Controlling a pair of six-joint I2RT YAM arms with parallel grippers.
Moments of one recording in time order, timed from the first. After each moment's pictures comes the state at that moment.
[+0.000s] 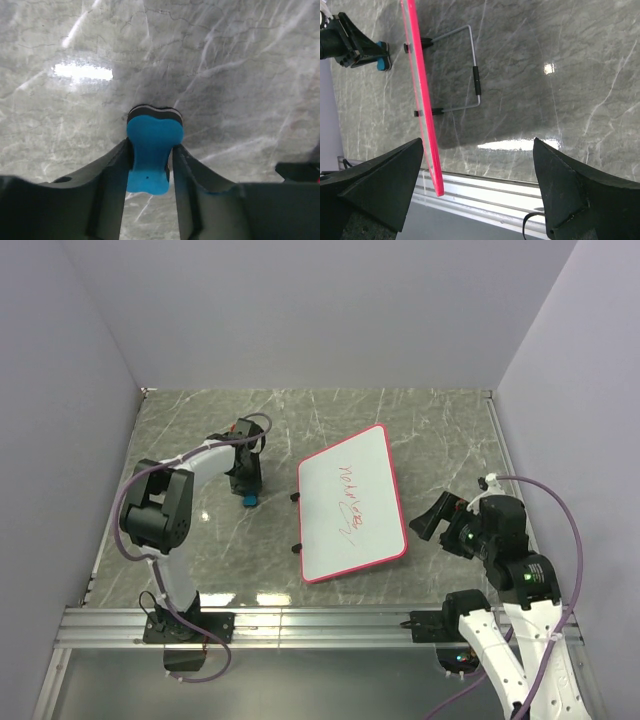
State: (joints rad) left arm -0.31 1.86 1.24 -0.61 -0.10 -0.44; right arm 0.13 0.51 0.81 -0.99 -0.22 0.60
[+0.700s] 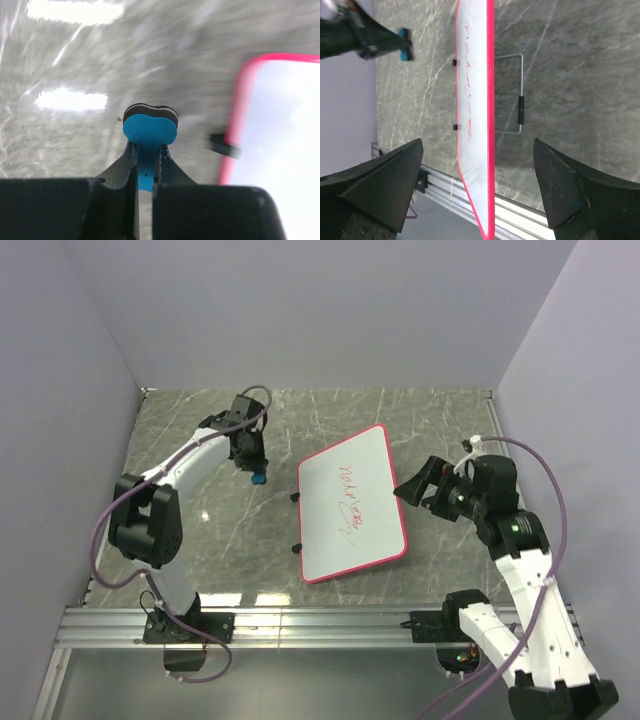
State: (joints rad) left arm -0.34 1.77 1.37 -0.70 -0.05 -0.45; right arm 0.13 0.76 0.91 -0.76 -0.38 0.59
